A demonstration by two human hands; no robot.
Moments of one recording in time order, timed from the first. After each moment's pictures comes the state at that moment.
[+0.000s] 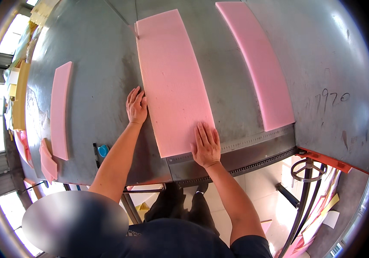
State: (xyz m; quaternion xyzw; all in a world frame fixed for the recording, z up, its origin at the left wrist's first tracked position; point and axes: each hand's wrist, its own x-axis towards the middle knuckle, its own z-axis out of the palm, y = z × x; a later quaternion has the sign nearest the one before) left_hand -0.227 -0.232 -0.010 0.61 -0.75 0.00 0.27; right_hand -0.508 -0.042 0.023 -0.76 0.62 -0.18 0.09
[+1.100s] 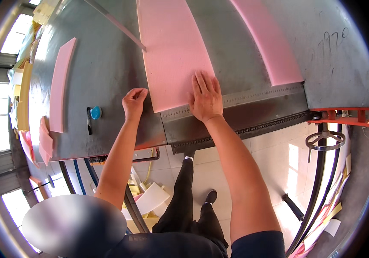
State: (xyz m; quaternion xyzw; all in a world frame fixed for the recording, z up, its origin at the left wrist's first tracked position) left_hand -0.229 -0.071 -0.010 0.64 -0.59 -0.23 0.42; right_hand -0.503 -0.024 0.008 -0.75 0.61 -0.25 -0.03
